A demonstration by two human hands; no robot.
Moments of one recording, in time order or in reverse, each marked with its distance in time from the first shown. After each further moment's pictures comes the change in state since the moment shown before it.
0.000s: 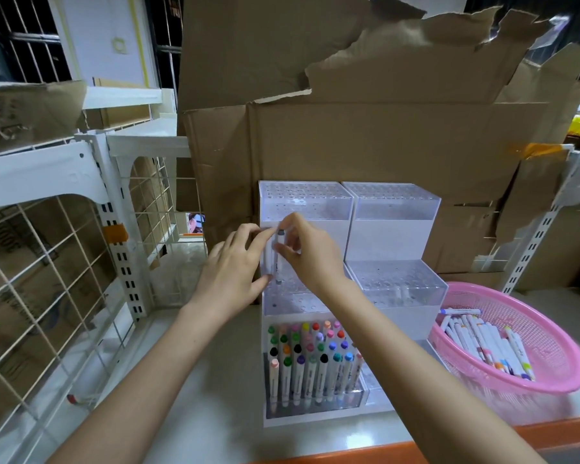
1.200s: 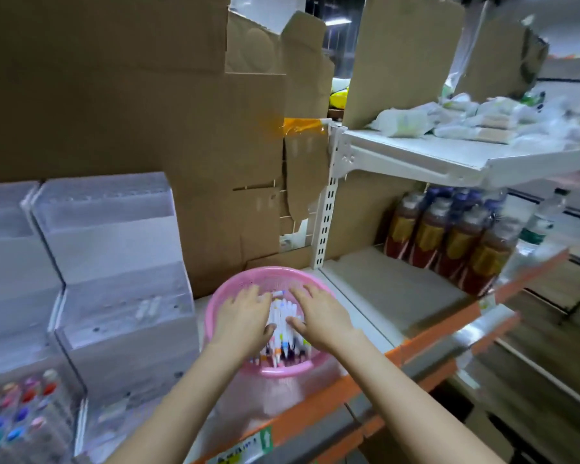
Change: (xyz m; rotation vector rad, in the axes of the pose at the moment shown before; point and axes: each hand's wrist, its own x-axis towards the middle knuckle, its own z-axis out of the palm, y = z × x) left_hand 0.074 0.347 0.179 -0.001 -0.460 0.263; right_hand -0.184 0.296 -0.214 -0.500 -0.463 0.499
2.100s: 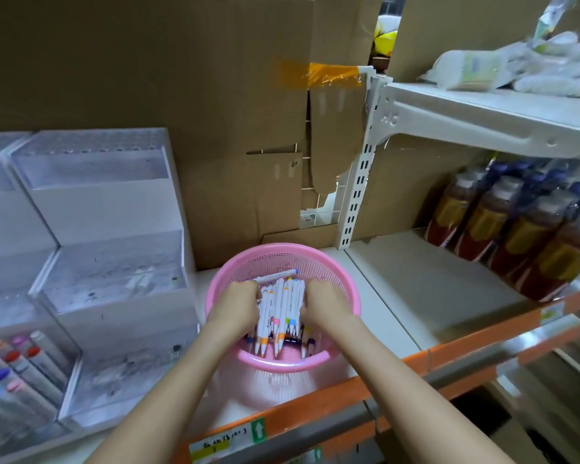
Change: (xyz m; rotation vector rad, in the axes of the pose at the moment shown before) left_hand 0.020 -0.010 0.038 -0.408 -0.103 -0.414; right_hand 0.043 0.011 0.038 0.156 -0.163 0.059
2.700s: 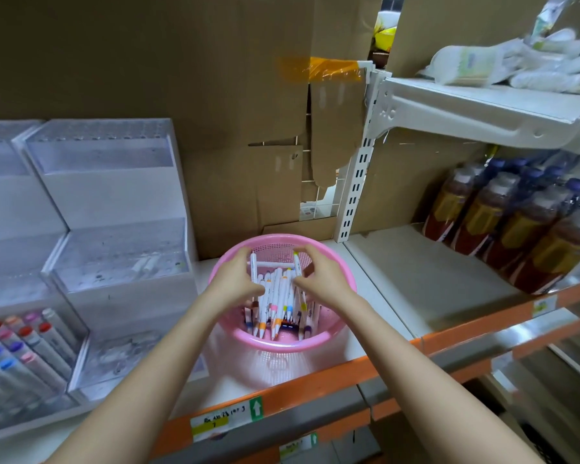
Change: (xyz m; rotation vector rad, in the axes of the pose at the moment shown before) left_hand -0.010 0.008 -0.026 -0.424 0.001 -0.030; right_hand -0.019 -0.003 -0.029 0.537 0.080 -0.101
